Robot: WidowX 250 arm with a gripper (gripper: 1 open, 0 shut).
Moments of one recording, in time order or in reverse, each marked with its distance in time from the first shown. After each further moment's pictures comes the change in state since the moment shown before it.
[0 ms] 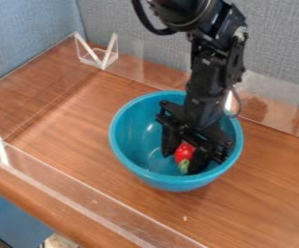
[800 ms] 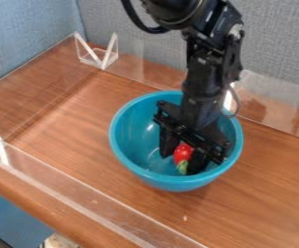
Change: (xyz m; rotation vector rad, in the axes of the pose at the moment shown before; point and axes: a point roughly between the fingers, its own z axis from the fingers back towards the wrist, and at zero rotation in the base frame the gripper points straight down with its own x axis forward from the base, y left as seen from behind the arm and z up) arm -0.005 -0.001 0.004 -0.004 -0.028 0.001
